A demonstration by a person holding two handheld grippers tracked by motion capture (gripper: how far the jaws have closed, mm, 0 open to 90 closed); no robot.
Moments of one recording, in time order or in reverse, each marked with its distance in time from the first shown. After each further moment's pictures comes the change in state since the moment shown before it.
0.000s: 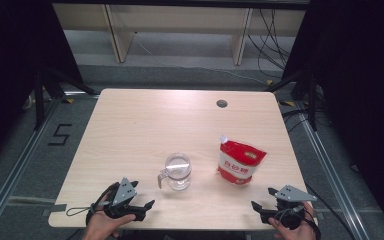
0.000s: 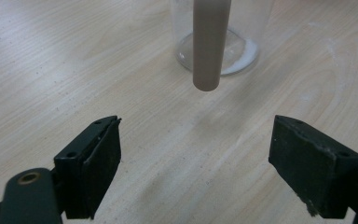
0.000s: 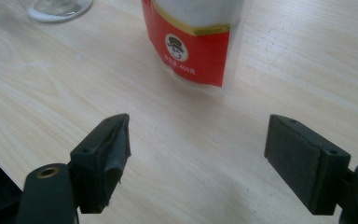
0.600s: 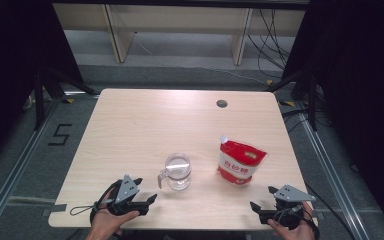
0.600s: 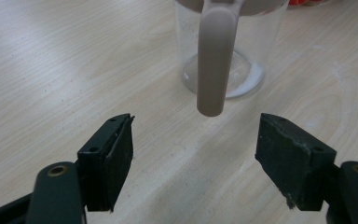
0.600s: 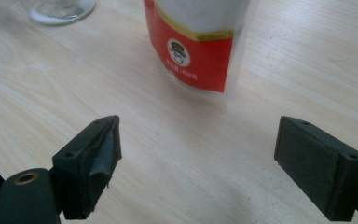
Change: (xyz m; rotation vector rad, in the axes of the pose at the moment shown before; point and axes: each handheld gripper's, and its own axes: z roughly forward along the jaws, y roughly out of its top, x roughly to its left) left arm -0.003 0.009 0.006 -0.059 0.033 -0.025; right arm -0.001 -0.001 0.003 -0.006 0.000 -0.020
